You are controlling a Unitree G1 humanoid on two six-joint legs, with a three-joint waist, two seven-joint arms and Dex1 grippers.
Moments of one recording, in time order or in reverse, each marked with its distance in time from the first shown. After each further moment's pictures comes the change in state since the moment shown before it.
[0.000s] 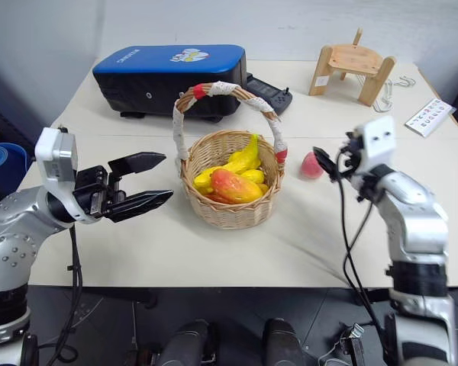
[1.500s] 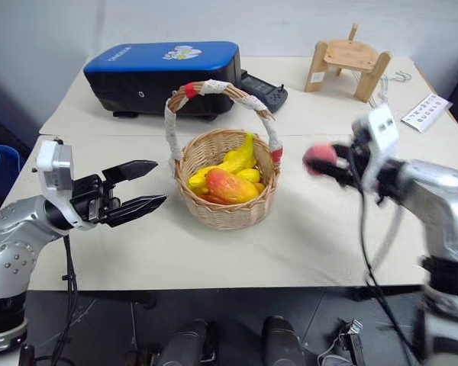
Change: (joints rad) left arm 0.070 0.017 0.041 0.062 0.047 -0.053 -0.048; right arm 0.148 -0.336 -0.141 -0.476 0.452 0.554 0.453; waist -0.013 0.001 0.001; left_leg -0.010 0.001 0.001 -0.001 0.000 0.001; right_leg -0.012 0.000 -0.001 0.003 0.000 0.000
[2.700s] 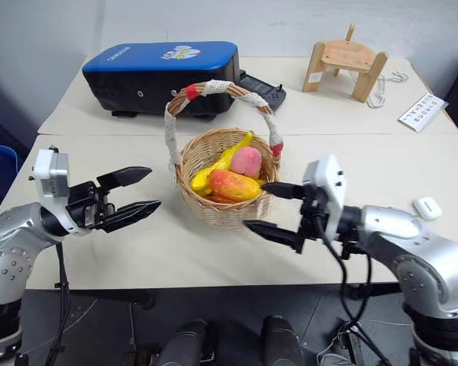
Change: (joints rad) left arm 0.029 -0.004 0.005 -0.001 0.008 -0.025 -0.005; right arm 0.184 0.125 0.053 -0.174 0.135 -0.237 -0.109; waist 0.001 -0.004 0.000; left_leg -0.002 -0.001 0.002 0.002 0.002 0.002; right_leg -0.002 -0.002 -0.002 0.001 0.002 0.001
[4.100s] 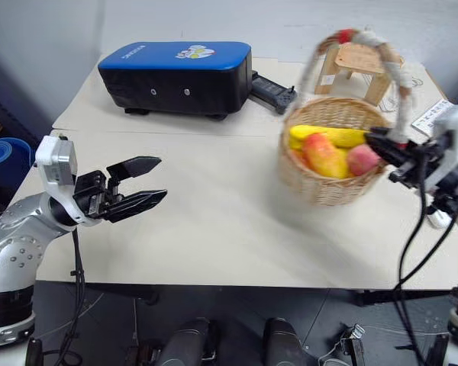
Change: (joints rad) left arm -0.121 -0.047 -0.067 0.077 -0.028 0.037 -0.022; right arm -0.033 -0.035 -0.344 0.362 -0.264 -0.268 0.000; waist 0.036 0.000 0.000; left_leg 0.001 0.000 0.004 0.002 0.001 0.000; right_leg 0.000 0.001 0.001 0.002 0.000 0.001
